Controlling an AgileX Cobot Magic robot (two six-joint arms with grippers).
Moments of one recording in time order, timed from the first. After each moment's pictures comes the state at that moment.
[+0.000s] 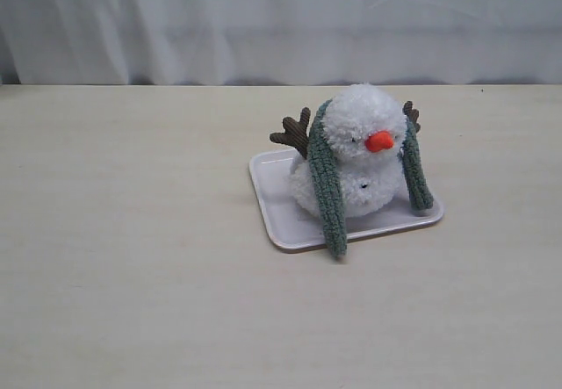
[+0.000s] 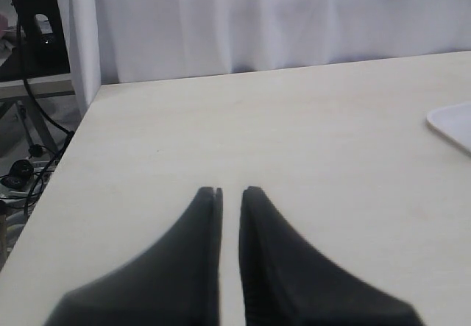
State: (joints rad) left arm -0.06 0.00 0.00 0.01 0.32 0.08; right arm 0.14 0.01 -0.55 0.41 0.30 -0.47
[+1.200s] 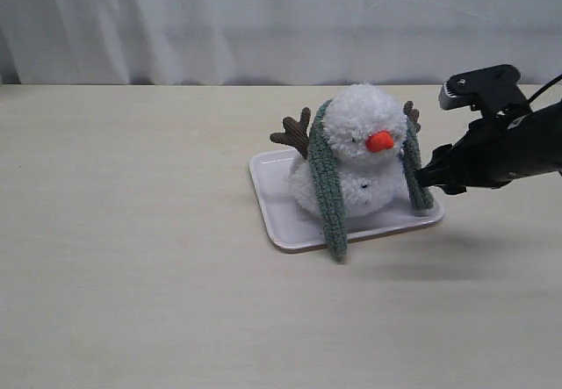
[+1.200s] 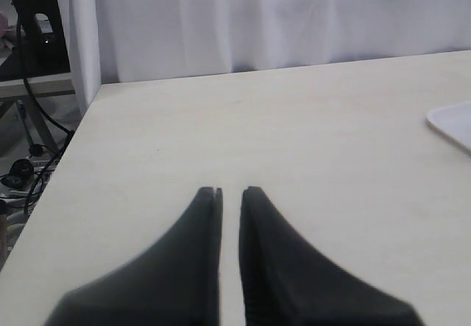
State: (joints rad) left arm -0.06 0.00 0.00 0.01 0.32 0.08; right arm 0.10 1.67 -0.89 0.30 0.26 -0.48
